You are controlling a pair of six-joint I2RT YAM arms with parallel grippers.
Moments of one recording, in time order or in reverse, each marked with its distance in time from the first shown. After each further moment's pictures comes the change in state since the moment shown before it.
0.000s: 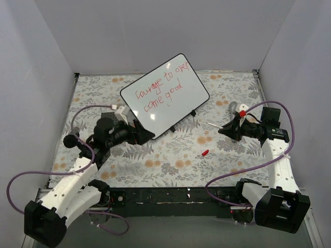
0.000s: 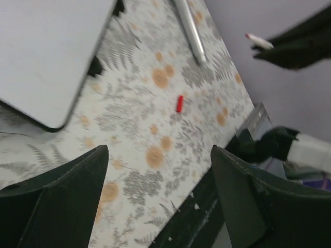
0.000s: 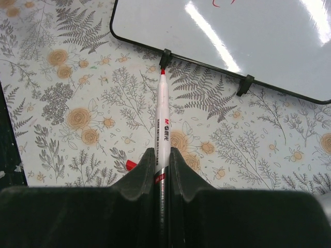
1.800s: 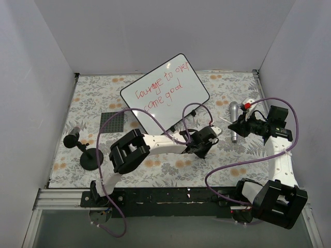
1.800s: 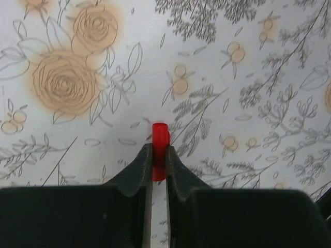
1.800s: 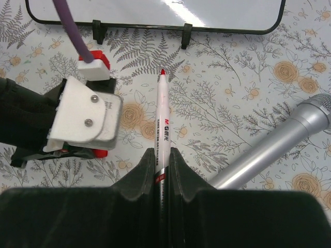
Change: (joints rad) left arm -0.852 1.313 0.983 -0.286 -0.582 0.217; right arm -0.102 0.043 0.000 0.108 0.203 0.162
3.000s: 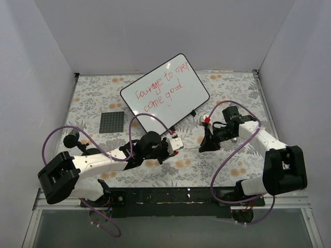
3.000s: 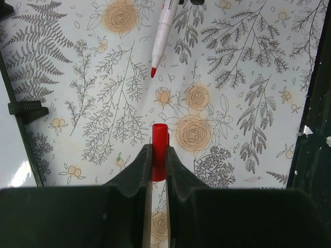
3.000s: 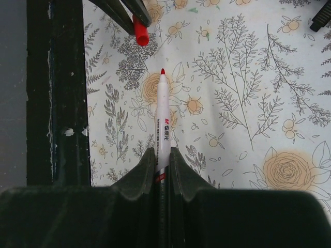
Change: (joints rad) left arm 0.157 -0.867 -0.938 0.431 0.249 0.590; right arm 0.520 0.327 0.035 -0.235 -0.064 -0.244
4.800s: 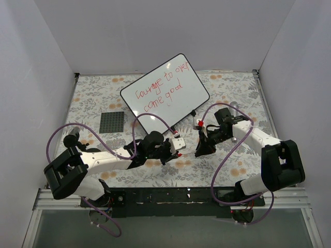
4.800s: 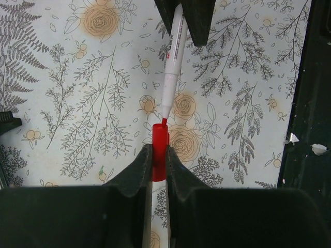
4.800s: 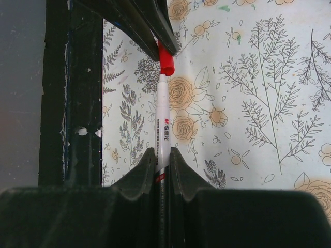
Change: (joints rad) left arm 0.000 0.085 0.008 0.085 0.076 -0.052; right arm 0.102 0.052 0.000 0.008 -0.005 0.012
